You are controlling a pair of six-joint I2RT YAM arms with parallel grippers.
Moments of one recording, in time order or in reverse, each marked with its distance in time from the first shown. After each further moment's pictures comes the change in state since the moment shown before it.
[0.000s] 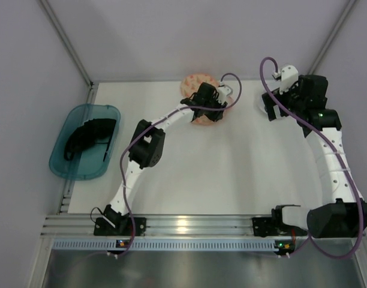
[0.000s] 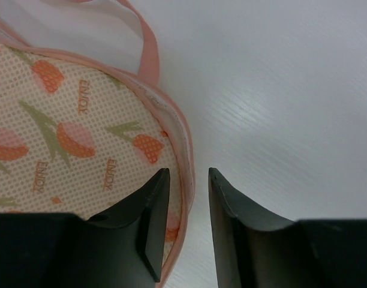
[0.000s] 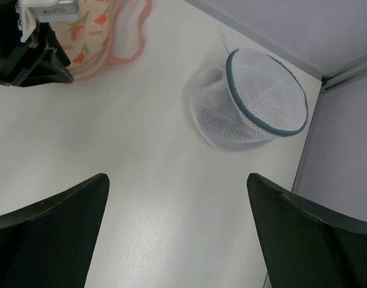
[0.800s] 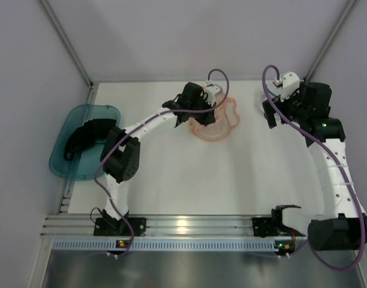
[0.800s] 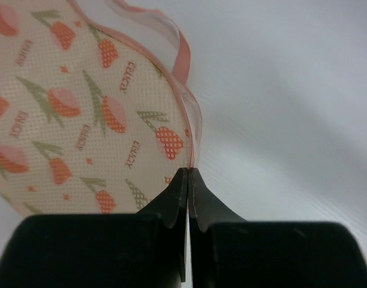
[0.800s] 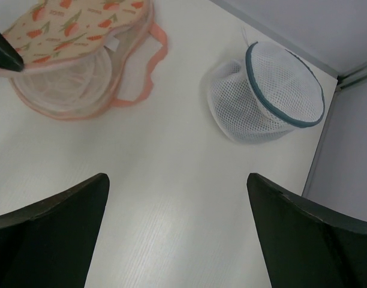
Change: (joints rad) left arm -0.006 -0.331 -0.371 0.033 0.078 -0.105; right arm 0.000 -0.090 -0.057 -0.043 -0.045 0.002
